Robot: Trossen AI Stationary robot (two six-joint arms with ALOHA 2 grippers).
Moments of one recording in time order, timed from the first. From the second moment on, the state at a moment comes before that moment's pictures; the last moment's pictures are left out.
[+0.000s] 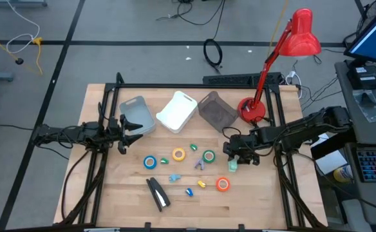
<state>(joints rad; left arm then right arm) -0.09 0.02 0.02 0.06 -0.24 -0.25 0.10 1.29 0.54 -0.35 -0.24 1.96</state>
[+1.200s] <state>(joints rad) -0.09 0.02 0.02 0.28 -0.31 -0.57 0.10 1.20 0.57 -0.34 -0.18 1.60</state>
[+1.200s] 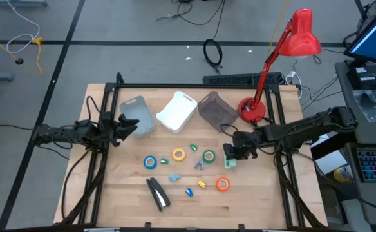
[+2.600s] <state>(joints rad) -0.08 1.04 0.83 -0.12 -0.16 -0.31 -0.01 1.53 1.25 -0.63 -0.19 0.55</state>
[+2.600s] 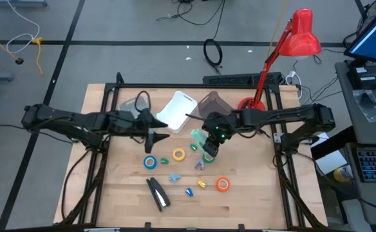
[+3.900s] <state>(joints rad) 0.03 1.57 1.42 -0.55 -0.06 0.00 -0.04 1.53 1.26 -0.65 -0.21 0.38</state>
